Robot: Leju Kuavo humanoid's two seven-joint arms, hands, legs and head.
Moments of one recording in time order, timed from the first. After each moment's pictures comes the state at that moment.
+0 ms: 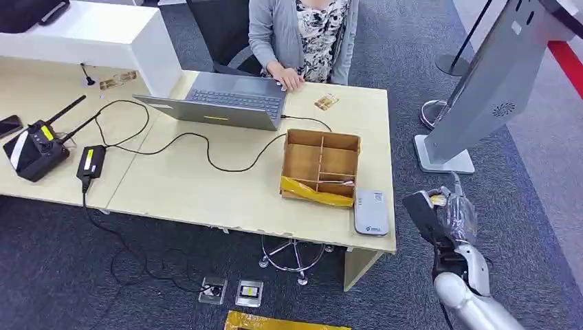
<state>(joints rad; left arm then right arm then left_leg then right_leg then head) -0.12 0.08 -1.15 -0.18 1.05 0.30 0.10 -0.31 -0.42 0.66 -1.15 0.35 -0.60 0.16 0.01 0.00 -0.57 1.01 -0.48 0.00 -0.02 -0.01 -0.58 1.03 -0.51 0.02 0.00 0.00</state>
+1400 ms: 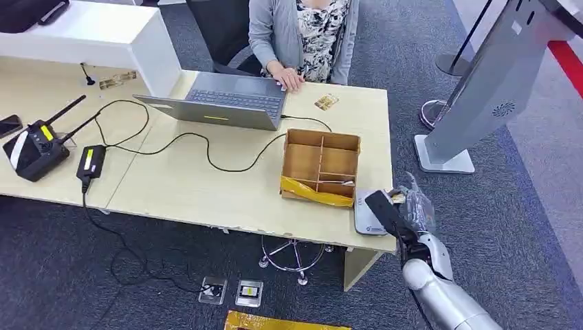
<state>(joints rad) -0.12 0.08 -1.17 -0.19 1.02 0.28 0.09 -0.46 -0.24 0.72 -0.85 0.33 -0.51 0.05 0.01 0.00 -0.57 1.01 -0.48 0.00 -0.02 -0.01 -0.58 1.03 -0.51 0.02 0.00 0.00</state>
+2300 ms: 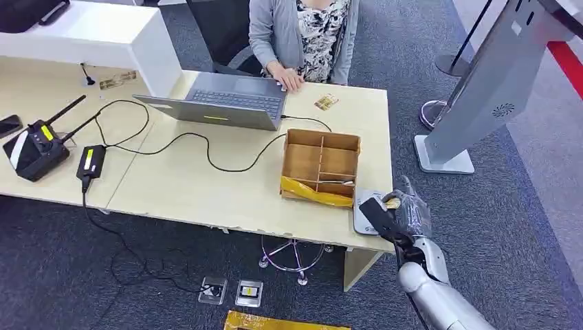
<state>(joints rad) -0.12 0.08 -1.18 -0.19 1.02 0.28 0.09 -0.46 -0.20 0.72 -0.76 0.38 -0.53 -0.02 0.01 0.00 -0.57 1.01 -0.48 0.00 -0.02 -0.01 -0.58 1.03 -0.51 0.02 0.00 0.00</state>
